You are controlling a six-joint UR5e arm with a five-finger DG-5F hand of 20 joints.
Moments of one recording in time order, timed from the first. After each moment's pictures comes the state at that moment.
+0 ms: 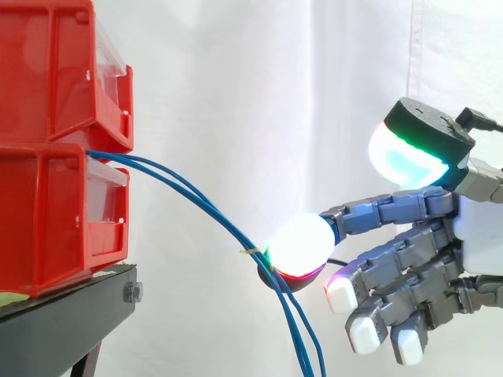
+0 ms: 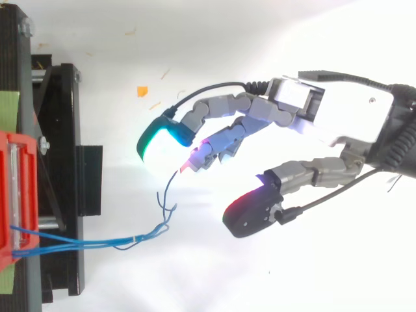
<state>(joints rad) 0.19 -2.12 -1.55 -2.57 -1.15 -0.30</state>
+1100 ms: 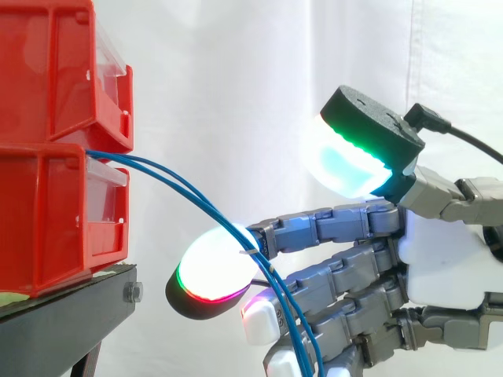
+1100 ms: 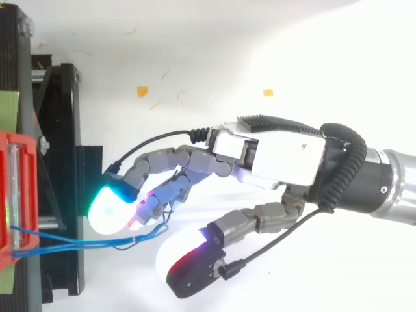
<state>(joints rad) 0.23 -2.25 -1.41 -2.53 -1.20 -0.26</state>
